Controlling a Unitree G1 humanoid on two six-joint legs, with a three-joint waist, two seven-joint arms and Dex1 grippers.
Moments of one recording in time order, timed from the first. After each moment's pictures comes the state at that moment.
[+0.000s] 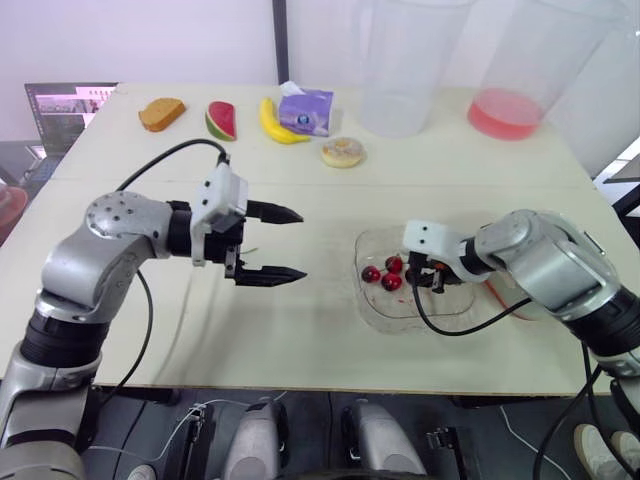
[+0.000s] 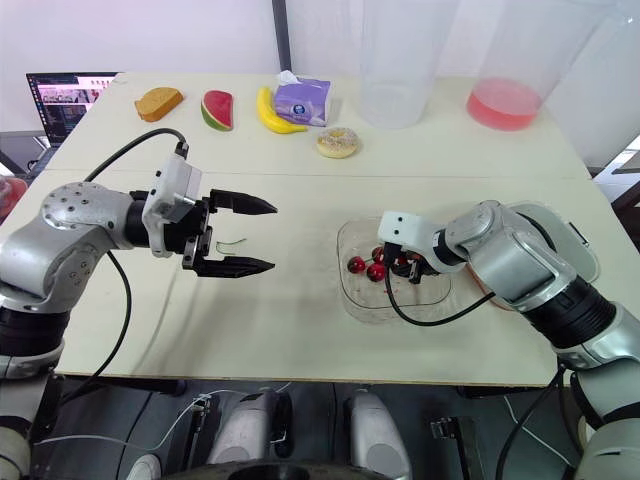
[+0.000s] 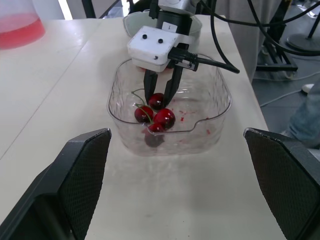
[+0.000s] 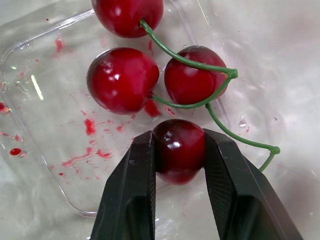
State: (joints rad) left arm -0.59 0.77 -0.06 -0.28 -0.58 0.56 -1.22; right arm -0.73 -0.98 0.55 -0.21 0.09 0.91 1.04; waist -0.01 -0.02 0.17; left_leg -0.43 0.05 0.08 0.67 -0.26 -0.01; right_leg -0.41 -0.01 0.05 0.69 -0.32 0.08
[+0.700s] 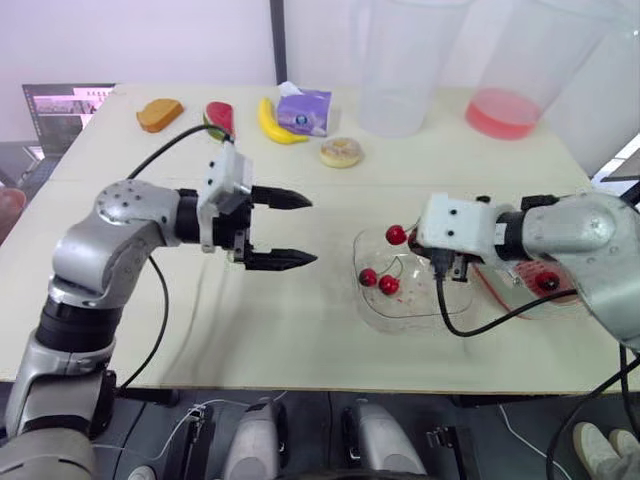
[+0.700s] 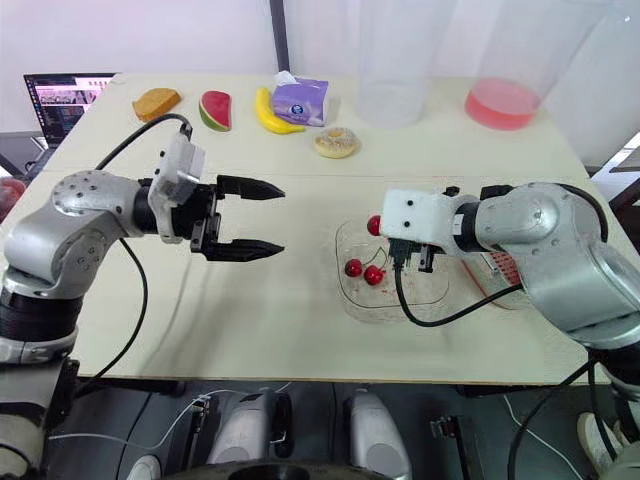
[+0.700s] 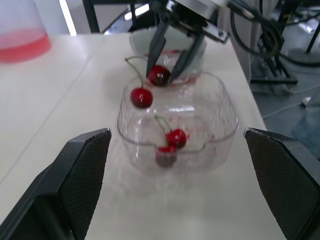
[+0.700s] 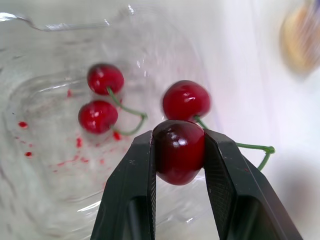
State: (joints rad) left arm -0.69 0.69 -0.06 -0.21 -0.62 0.62 -1.18; right arm -0.61 -1.12 0.26 -0.64 0.06 0.73 0.98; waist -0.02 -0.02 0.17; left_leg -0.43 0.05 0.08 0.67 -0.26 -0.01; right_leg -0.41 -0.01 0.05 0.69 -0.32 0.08
